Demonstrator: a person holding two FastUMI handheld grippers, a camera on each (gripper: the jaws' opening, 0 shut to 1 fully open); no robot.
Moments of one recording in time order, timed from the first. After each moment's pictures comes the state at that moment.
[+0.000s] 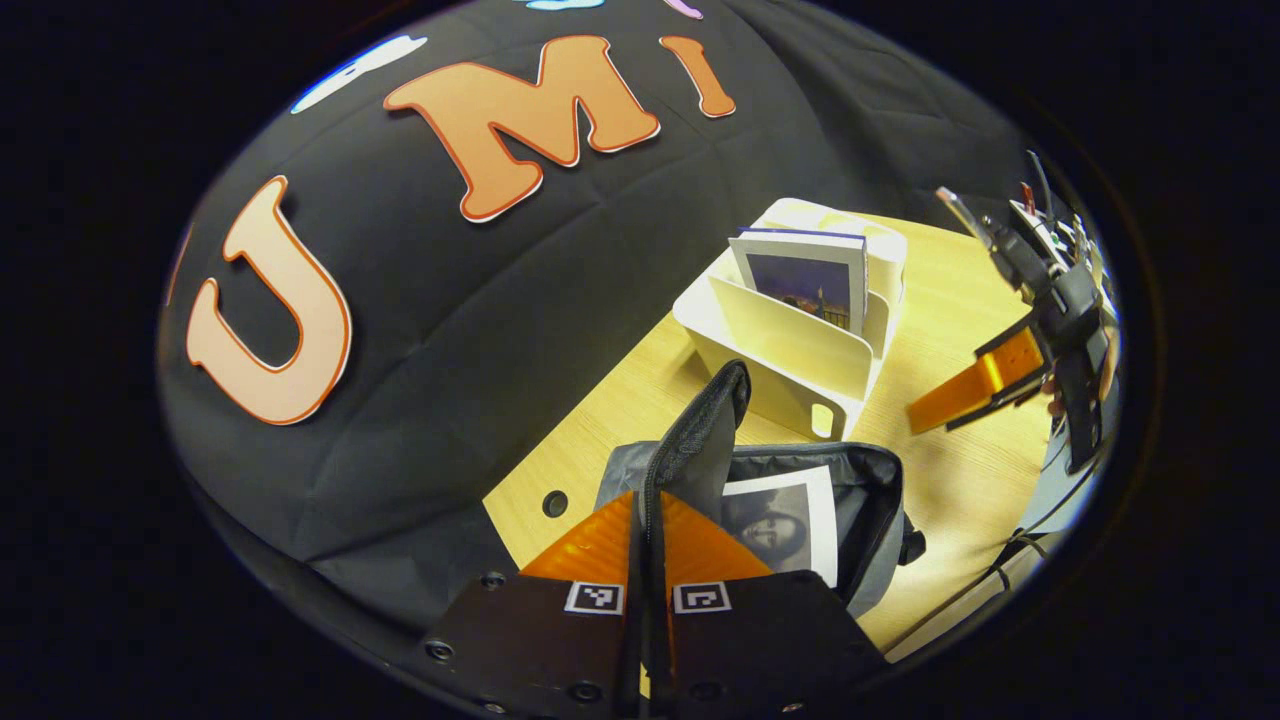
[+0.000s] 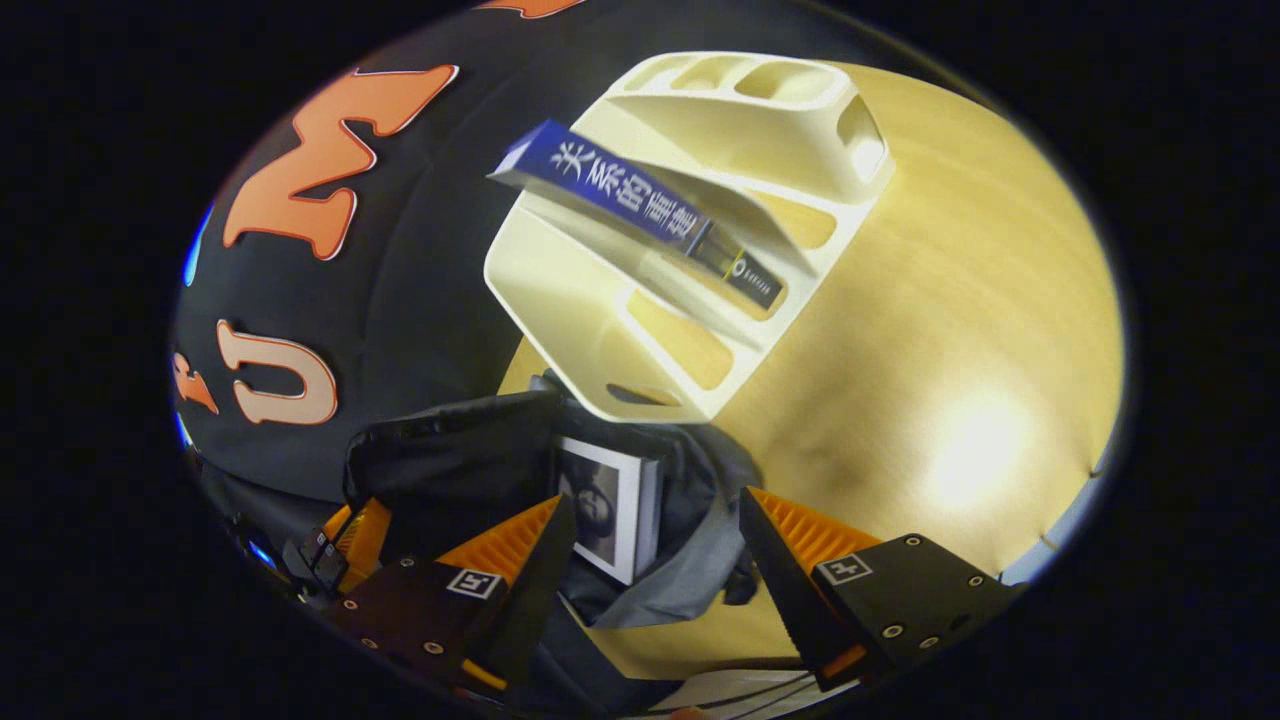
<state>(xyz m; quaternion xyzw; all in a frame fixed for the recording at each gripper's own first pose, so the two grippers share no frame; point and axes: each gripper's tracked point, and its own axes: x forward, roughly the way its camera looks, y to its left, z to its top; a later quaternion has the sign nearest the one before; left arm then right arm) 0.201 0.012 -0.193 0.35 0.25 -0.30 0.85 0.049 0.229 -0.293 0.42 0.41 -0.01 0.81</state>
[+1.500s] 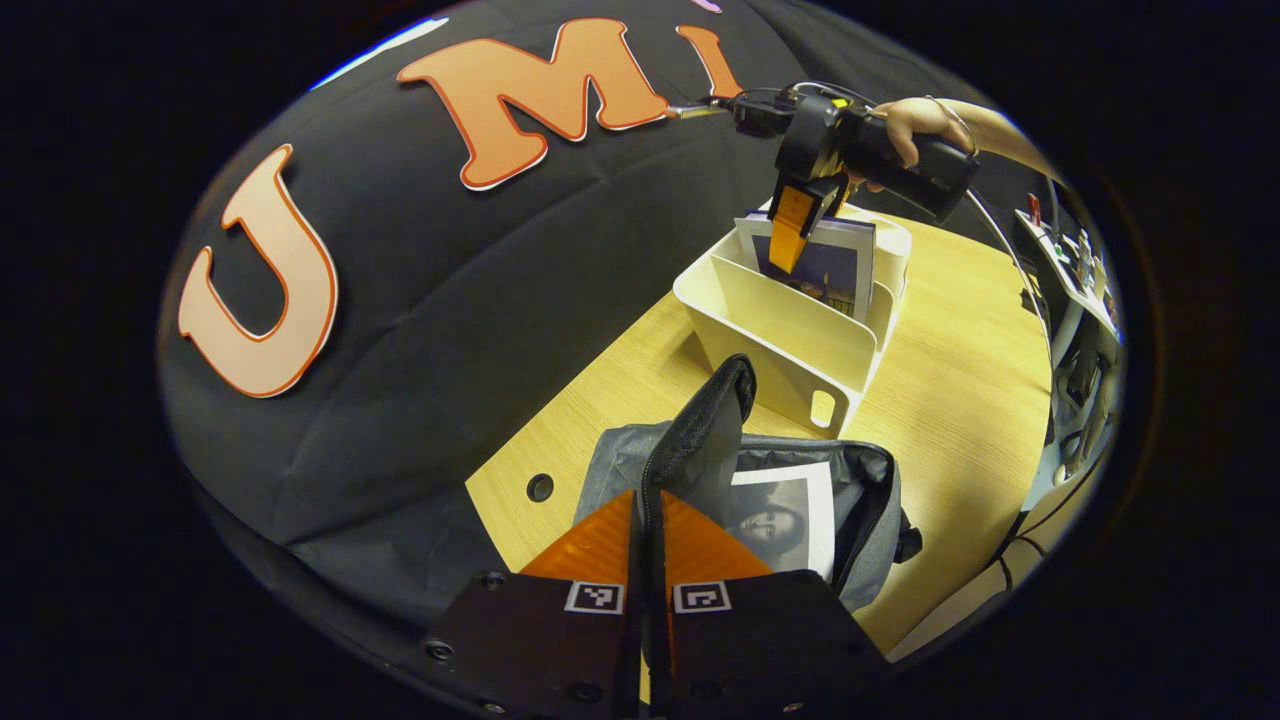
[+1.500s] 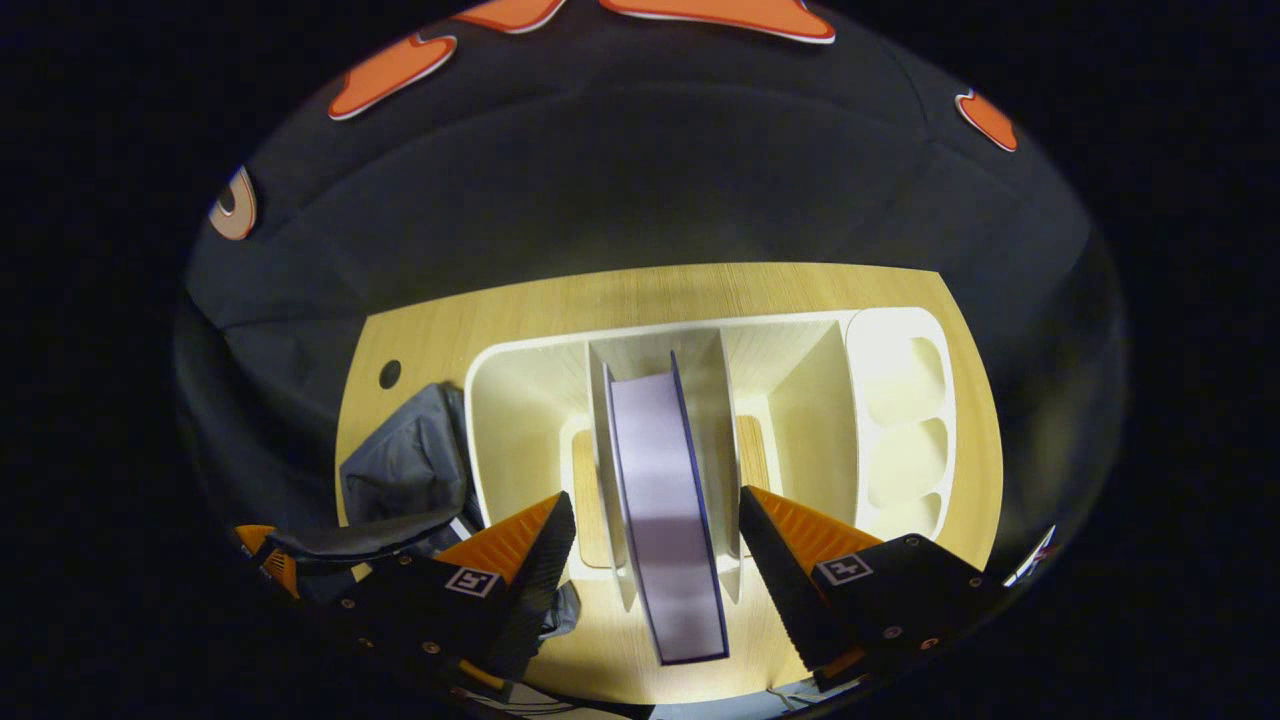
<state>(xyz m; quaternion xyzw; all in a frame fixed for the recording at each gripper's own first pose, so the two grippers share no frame) 0.208 0.024 -0.211 0.34 0.28 -0.30 0.85 0.254 0.158 -0.241 0.00 0.52 0.02 0.85</state>
